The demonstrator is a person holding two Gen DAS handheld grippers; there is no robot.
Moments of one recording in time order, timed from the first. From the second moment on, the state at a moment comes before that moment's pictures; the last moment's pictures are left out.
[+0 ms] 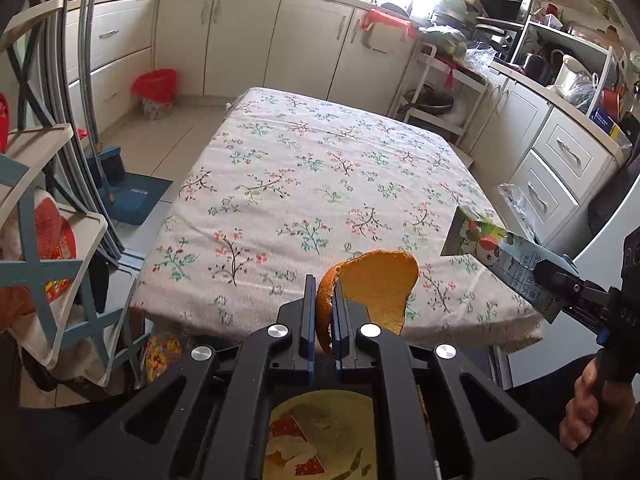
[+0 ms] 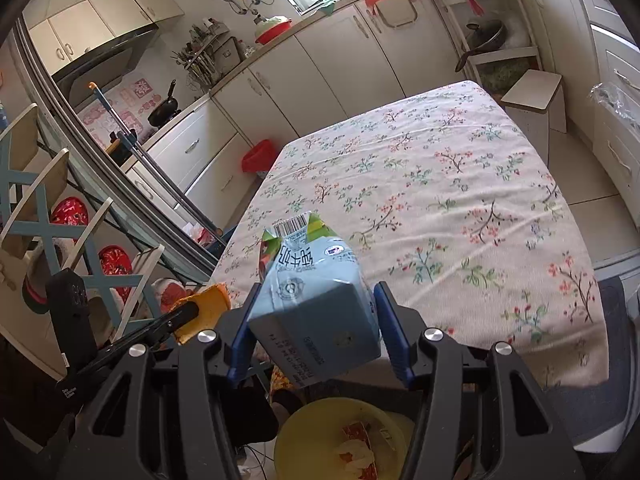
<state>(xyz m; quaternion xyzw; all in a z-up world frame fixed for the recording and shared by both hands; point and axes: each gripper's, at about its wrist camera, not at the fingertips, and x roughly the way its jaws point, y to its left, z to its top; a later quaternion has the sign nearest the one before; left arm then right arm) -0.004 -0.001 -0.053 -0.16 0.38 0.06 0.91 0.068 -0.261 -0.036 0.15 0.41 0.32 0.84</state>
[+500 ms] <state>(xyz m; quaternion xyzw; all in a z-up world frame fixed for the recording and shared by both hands) -0.040 -0.012 -0.060 -0.15 0.39 0.06 0.91 0.022 -0.267 -0.054 0.15 0.43 0.33 0.83</state>
